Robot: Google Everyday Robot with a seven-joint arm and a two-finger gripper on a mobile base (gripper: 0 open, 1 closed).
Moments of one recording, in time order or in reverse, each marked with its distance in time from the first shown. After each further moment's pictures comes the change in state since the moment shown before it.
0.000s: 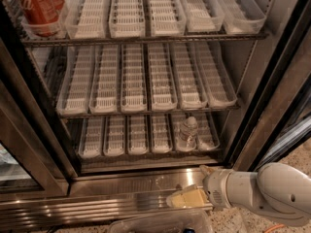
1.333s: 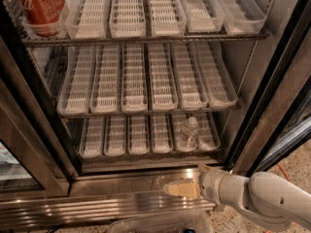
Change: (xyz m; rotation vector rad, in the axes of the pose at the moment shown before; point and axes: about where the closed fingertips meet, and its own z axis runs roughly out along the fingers) arm 0.003 -0.036 0.043 0.042 -0.139 0.117
